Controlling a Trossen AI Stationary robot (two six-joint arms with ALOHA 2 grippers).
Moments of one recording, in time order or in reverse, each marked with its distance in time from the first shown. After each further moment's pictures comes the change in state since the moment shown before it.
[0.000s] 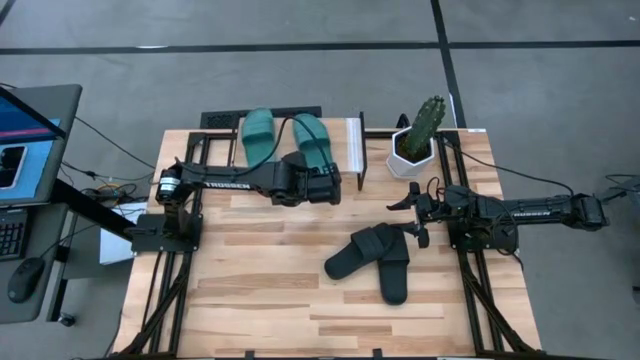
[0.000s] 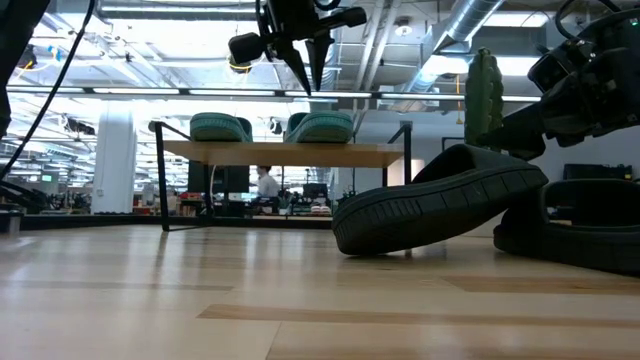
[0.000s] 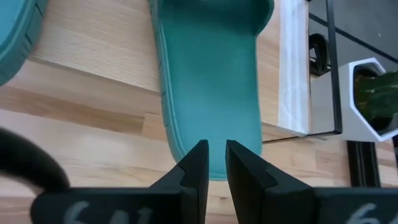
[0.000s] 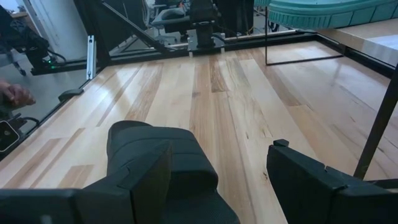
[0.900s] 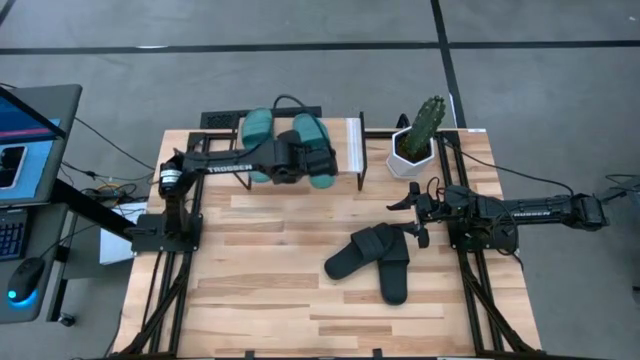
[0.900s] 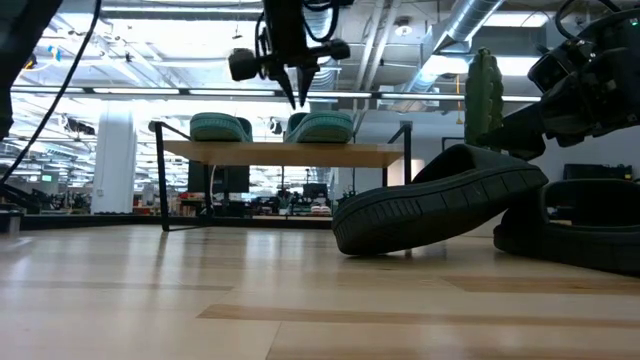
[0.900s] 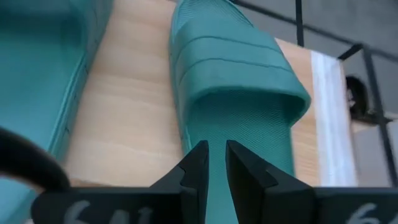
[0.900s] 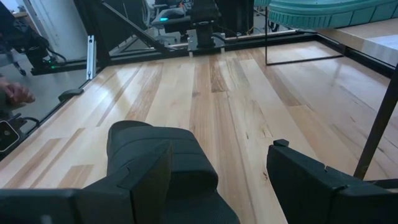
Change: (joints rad) left arm 0.160 0.000 -0.019 -0.004 -0.056 0.193; right arm 0.000 0.000 0.000 0.000 0.000 0.000
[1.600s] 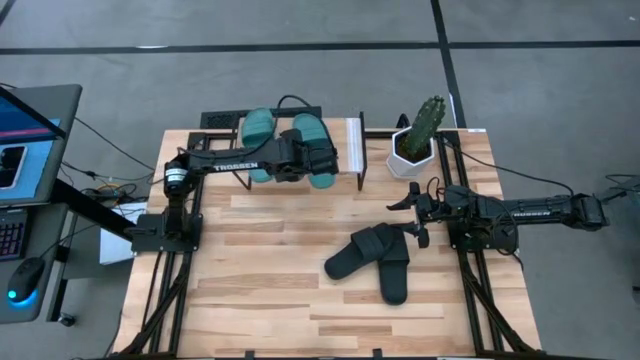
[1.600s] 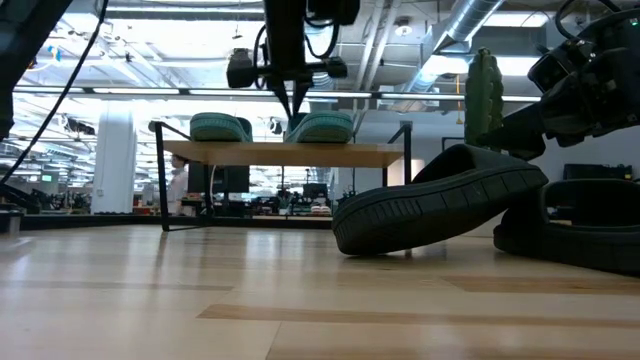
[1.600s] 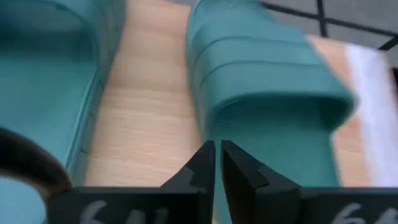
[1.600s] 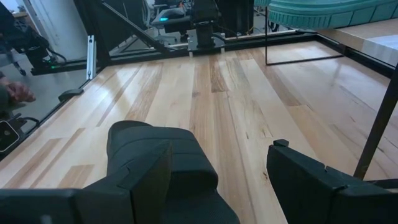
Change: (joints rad) left arm 0.023 0.036 -0.001 -0.048 -0.024 0.040; right arm 0.000 0.000 0.000 0.000 0.000 0.000
